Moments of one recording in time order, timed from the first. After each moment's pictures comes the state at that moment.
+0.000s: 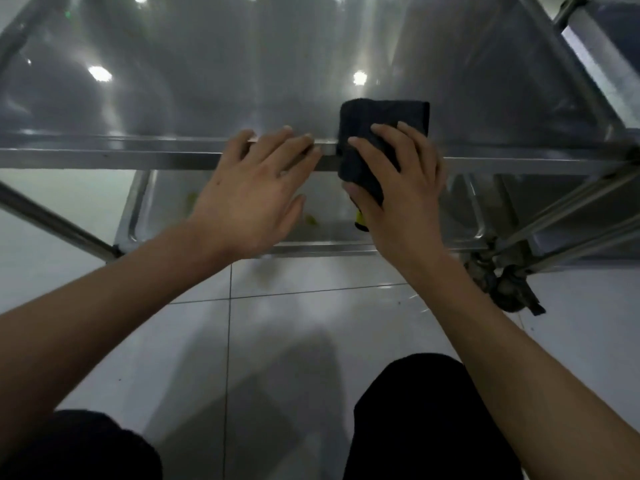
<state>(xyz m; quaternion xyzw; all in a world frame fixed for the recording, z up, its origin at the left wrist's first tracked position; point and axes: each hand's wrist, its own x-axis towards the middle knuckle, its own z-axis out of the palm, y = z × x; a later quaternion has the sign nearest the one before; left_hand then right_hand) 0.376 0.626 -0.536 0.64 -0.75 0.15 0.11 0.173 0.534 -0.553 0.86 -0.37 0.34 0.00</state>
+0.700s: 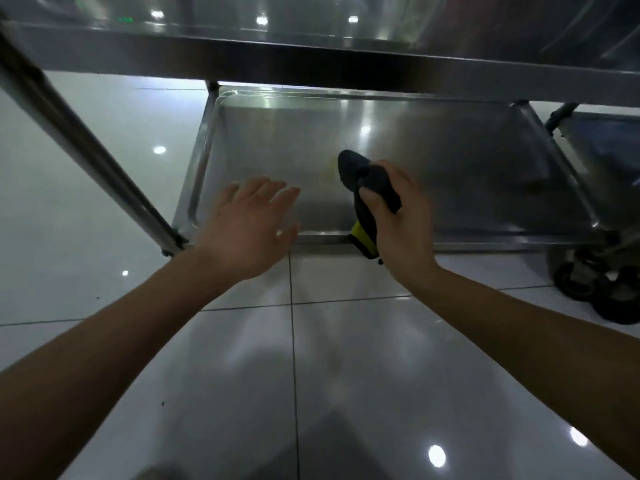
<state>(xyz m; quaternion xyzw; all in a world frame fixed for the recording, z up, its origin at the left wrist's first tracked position) 0.525 0.708 -0.687 0.74 -0.67 -0.01 0.07 0.325 0.605 -0.690 0.74 -0.41 0.39 -0.37</state>
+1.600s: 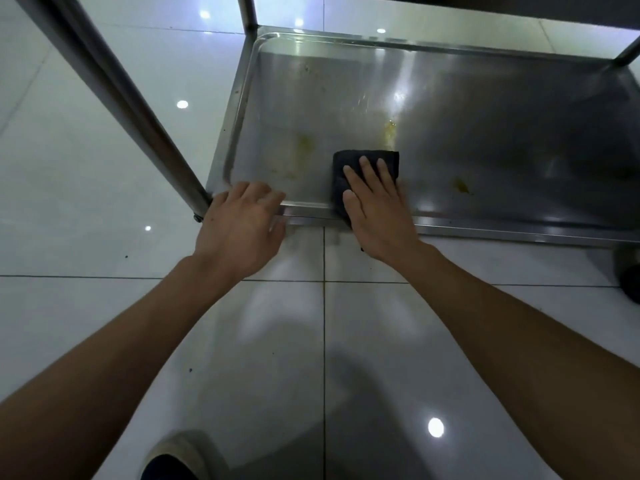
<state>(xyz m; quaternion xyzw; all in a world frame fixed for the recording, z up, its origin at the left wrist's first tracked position) 0.577 0.744 -0.758 0.79 -0.60 -0.03 0.07 0.399 0.590 -0.795 0.91 -0.39 0.05 -0.15</state>
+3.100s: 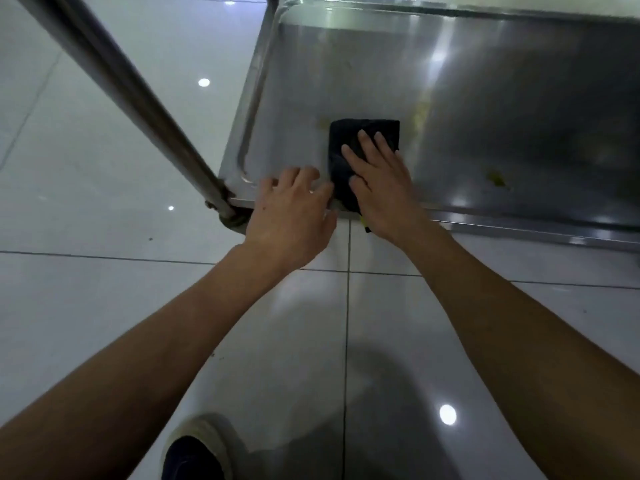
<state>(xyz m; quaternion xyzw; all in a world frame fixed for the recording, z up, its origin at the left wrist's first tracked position) 0.556 0.724 -0.770 0.80 -0.60 -0.03 0.04 0.444 0.584 -0.811 0.92 -0.34 0.05 -0.17</state>
